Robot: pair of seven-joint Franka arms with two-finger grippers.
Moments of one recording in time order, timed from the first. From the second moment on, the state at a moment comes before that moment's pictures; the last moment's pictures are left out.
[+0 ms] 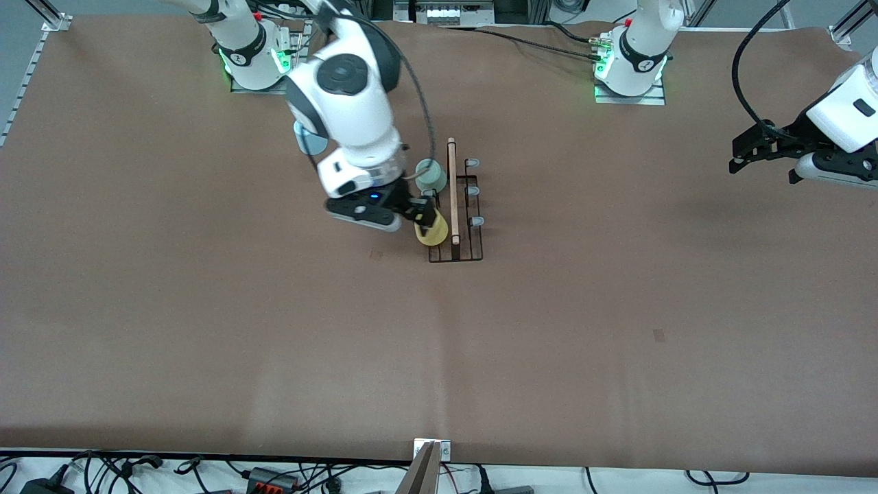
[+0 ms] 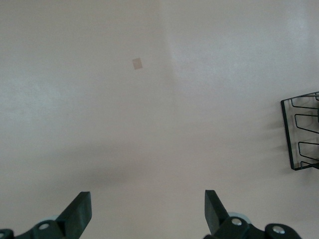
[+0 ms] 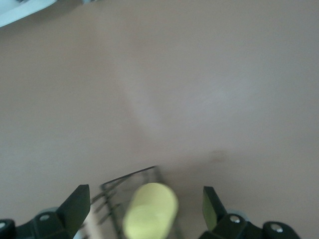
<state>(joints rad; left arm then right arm) -0.01 -0.06 0.00 -1.70 -0.04 1.65 0.14 0.45 0.34 0.21 -1.64 -0.17 2.20 1.02</state>
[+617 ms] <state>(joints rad) -0.01 -0.06 0.00 -1.70 -0.04 1.65 0.14 -0.07 0.11 0.20 -1.65 -0.09 1.87 0.43</state>
